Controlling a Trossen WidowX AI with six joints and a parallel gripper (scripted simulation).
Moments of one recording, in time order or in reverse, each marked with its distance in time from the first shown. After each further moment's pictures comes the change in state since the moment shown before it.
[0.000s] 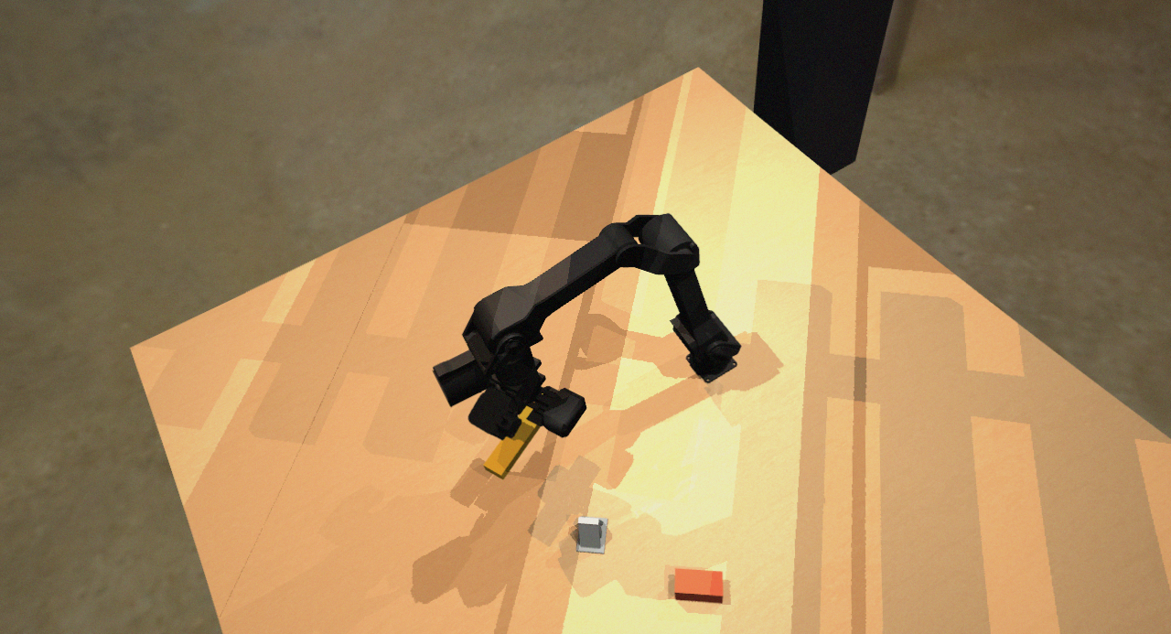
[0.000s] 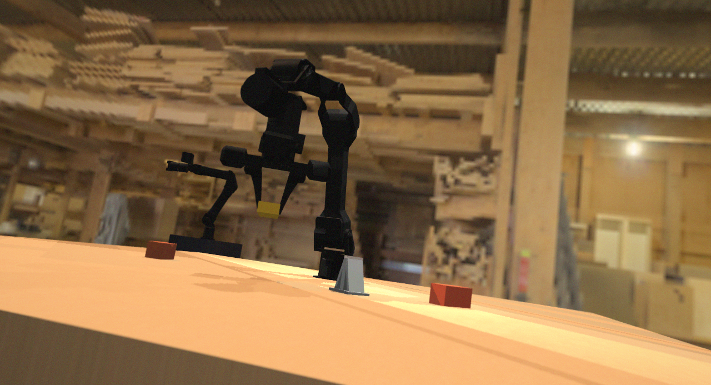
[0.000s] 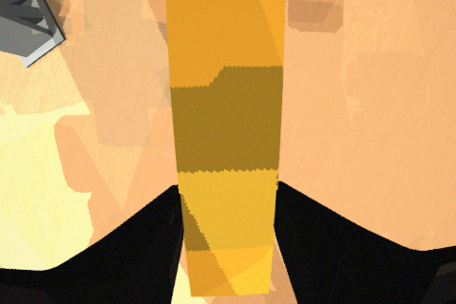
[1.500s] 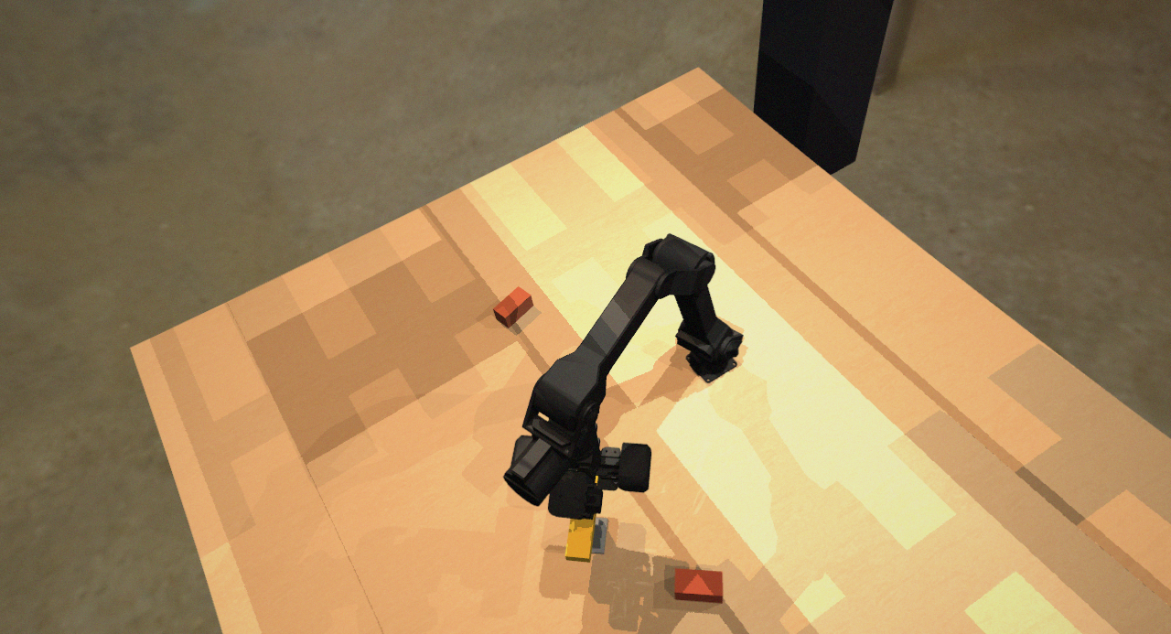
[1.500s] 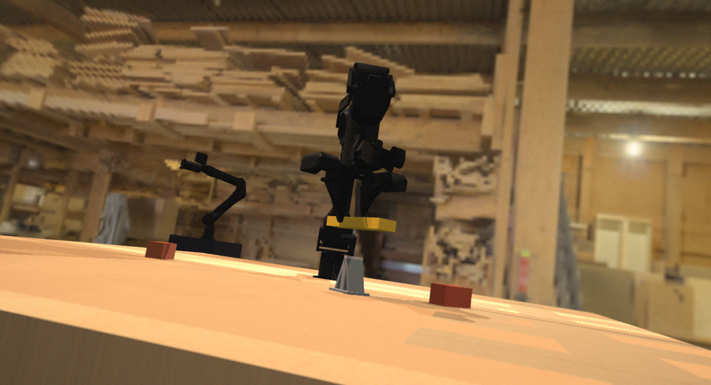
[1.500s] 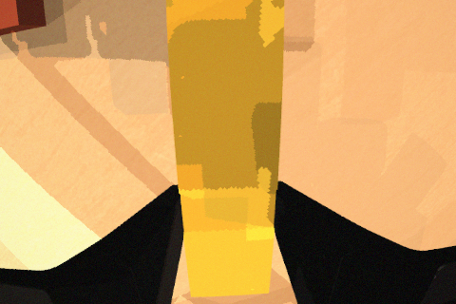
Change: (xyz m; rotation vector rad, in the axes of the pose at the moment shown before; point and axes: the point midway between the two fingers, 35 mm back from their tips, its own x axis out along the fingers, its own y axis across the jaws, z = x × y) arm 0.001 0.134 0.052 -0.433 -0.013 0.004
